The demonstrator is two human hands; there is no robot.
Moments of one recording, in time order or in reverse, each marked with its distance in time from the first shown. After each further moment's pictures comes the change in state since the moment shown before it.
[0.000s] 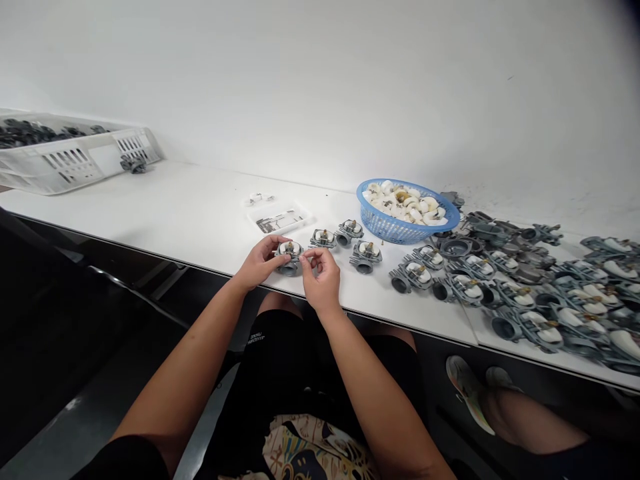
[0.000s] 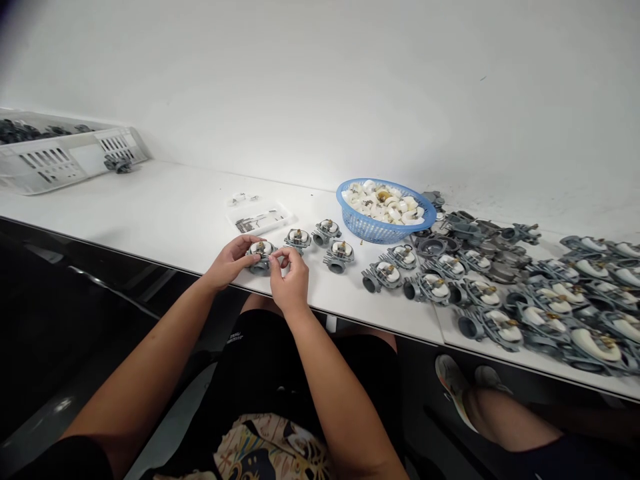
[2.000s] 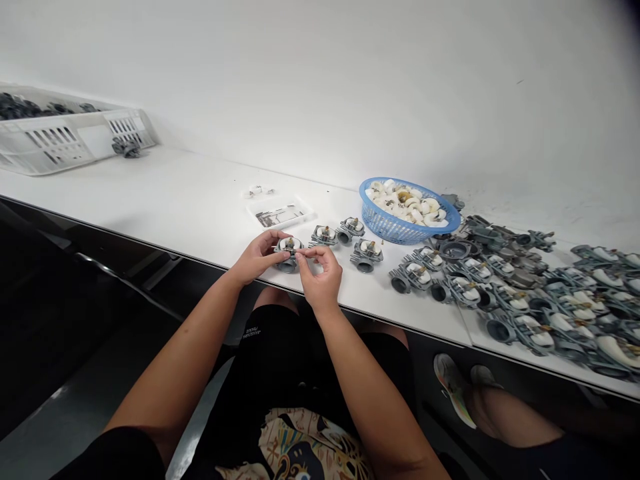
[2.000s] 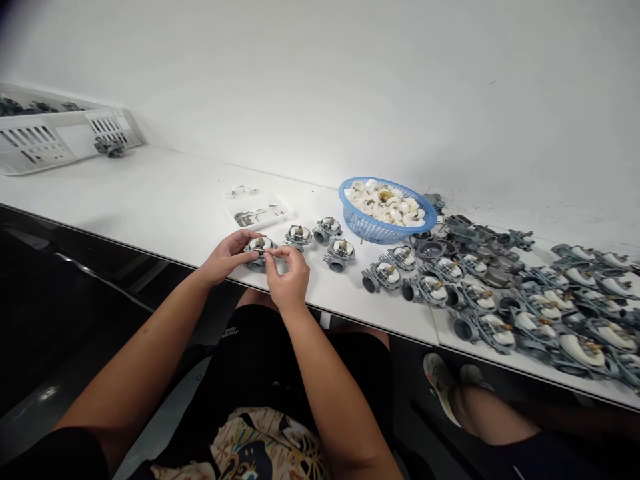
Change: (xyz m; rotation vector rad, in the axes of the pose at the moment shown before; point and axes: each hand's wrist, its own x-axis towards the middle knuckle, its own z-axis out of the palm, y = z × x) left_hand -0.002 0.000 -0.005 -0.054 -0.024 -0.042; right_hand -0.004 -0.003 0.004 0.010 0.049 -0.053
